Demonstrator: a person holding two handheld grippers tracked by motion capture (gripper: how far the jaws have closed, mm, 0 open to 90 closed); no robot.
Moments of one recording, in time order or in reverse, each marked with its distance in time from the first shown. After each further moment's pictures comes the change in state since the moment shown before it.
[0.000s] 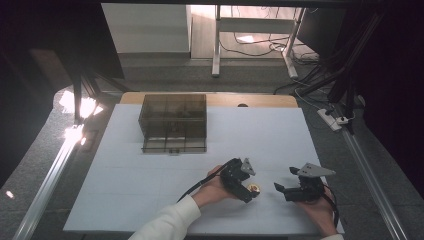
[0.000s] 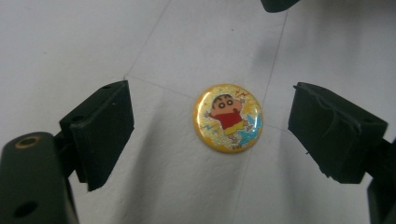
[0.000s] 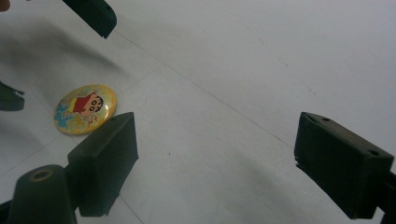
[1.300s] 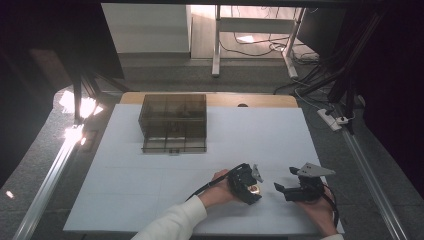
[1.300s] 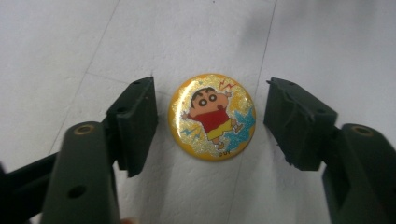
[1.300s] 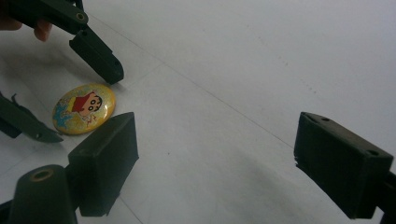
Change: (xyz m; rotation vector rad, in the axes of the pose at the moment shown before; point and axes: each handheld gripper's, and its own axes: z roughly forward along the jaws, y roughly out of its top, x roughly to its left) left arm -0.009 0.008 0.021 0.111 -0.011 0.078; right arm 0.000 0.000 0.001 0.005 -0.006 0.001
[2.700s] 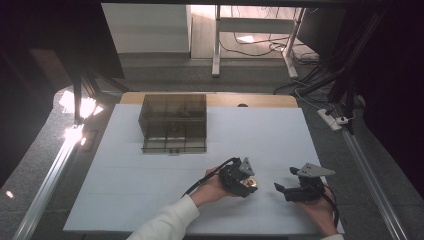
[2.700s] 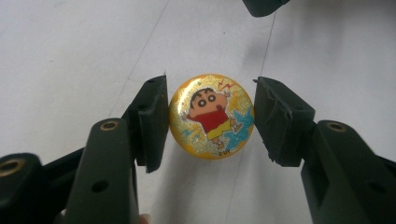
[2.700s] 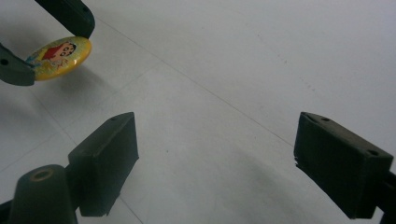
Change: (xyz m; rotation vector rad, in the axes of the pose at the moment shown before) left arm 0.008 -0.011 -0.034 -0.120 0.006 -0.041; right arm 0.000 0.000 0.000 0.009 -0.001 -0.002
